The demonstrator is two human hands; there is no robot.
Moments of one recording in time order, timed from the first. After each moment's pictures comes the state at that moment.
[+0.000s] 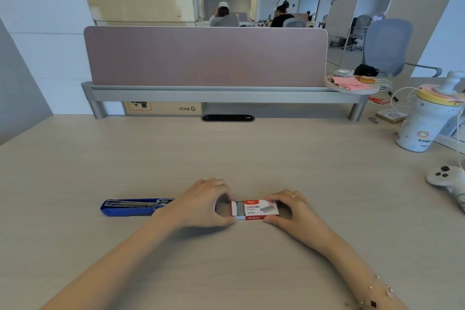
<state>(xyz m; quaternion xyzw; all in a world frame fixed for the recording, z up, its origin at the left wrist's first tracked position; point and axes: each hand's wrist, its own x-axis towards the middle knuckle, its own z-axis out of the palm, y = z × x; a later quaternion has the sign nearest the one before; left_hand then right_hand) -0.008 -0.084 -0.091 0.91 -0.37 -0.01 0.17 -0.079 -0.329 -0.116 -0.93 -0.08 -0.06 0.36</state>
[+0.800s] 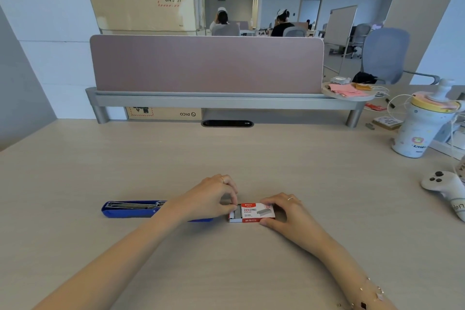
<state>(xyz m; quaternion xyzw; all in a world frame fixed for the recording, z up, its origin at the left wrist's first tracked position) -0.003 -0.102 -0.076 0.91 -0.38 -0.05 0.19 -0.078 -0.328 -0.114 -0.93 -0.10 -0.07 0.34</state>
